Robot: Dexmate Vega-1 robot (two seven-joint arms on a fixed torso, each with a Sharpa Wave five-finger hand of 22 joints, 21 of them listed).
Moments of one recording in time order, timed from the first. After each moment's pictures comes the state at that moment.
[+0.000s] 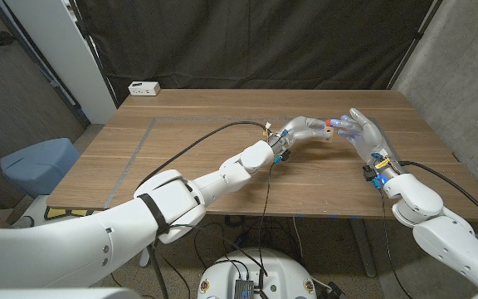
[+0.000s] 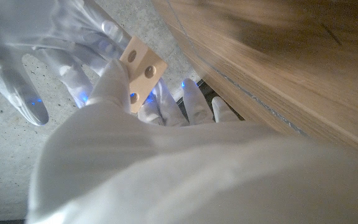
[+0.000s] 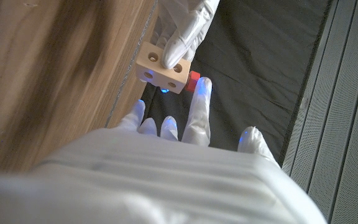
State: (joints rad) left arm 0.34 -0.08 0.90 -0.51 -0.08 -0.67 -0.01; left_hand 0.89 0.07 0.30 -0.19 0.20 0.88 -0.14 0.20 0.20 0.83 -0.19 0.34 0.59 0.53 -0.05 0.24 0.30 0.16 0.12 0.21 0.18; right arm -1.41 -0.74 -0.05 -1.91 0.61 0.23 -0.13; right_hand 0.12 0.09 0.33 -0.11 0.19 0.82 0.01 0.23 0.19 0.05 0.00 0.21 0.18 -0.11 0.11 0.22 0.20 0.14 0.14 0.19 0.17
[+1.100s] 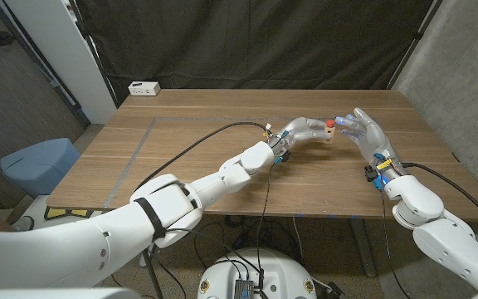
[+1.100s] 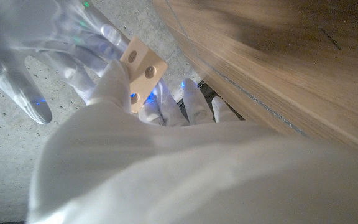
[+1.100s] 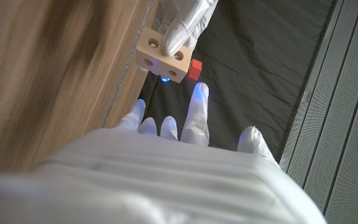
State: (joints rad) left arm 0.36 -0.06 0.91 -0.58 -0.06 -0.64 -0.01; left_hand 0.89 0.07 0.31 -0.20 0.20 0.87 -0.13 0.20 0.20 0.83 -0.19 0.34 0.59 0.53 -0.05 0.24 0.30 0.15 0.12 0.21 0.18; right arm -1.42 -0.73 -0.04 -1.93 0.58 0.23 -0.18; right_hand 0.12 0.09 0.33 -0.11 0.19 0.69 -0.01 0.18 0.19 0.02 0.02 0.19 0.18 -0.10 0.11 0.21 0.20 0.14 0.14 0.19 0.17
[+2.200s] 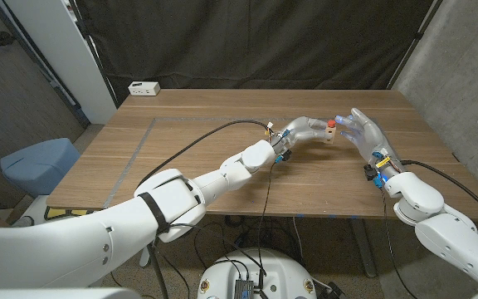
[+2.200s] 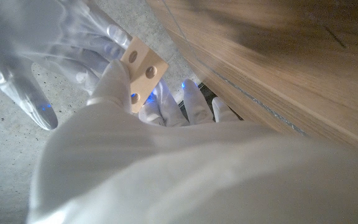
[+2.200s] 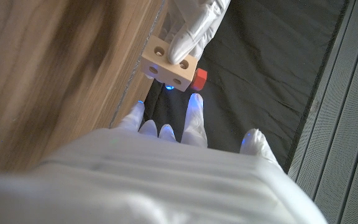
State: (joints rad) left arm 0.33 -0.09 0.92 -0.51 -0.06 -0.66 -0.01; left_hand 0.89 0.07 0.31 -0.20 0.20 0.87 -0.13 0.20 0.20 0.83 -0.19 0.34 0.59 0.51 -0.05 0.24 0.30 0.15 0.12 0.21 0.18; right arm -1.40 -0.76 -0.04 -1.93 0.60 0.17 -0.16; right_hand 0.09 0.07 0.33 -0.10 0.19 0.53 -0.03 0.17 0.19 -0.10 0.02 0.17 0.18 -0.16 0.13 0.20 0.21 0.12 0.15 0.18 0.17
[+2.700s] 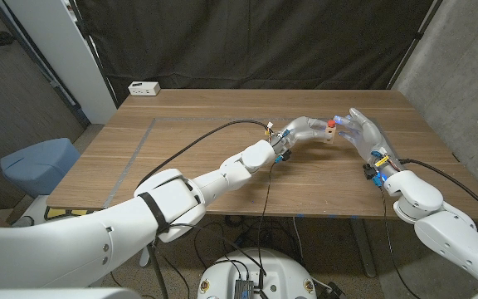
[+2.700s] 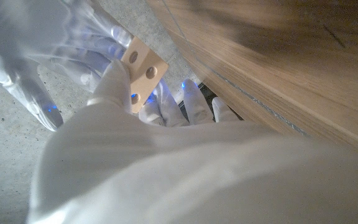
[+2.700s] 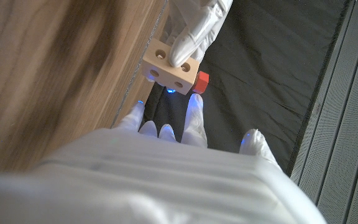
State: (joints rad) left arm 0.33 -0.08 0.92 -0.52 -0.06 -0.66 -0.01; left_hand 0.89 0.07 0.31 -0.20 0.21 0.86 -0.13 0.20 0.20 0.82 -0.19 0.34 0.59 0.51 -0.05 0.24 0.30 0.15 0.12 0.21 0.18; right arm -1.38 -0.77 -0.06 -1.92 0.61 0.17 -0.15; right_hand 0.09 0.08 0.33 -0.10 0.19 0.53 -0.03 0.17 0.19 -0.10 0.02 0.17 0.18 -0.16 0.14 0.20 0.21 0.11 0.15 0.18 0.17
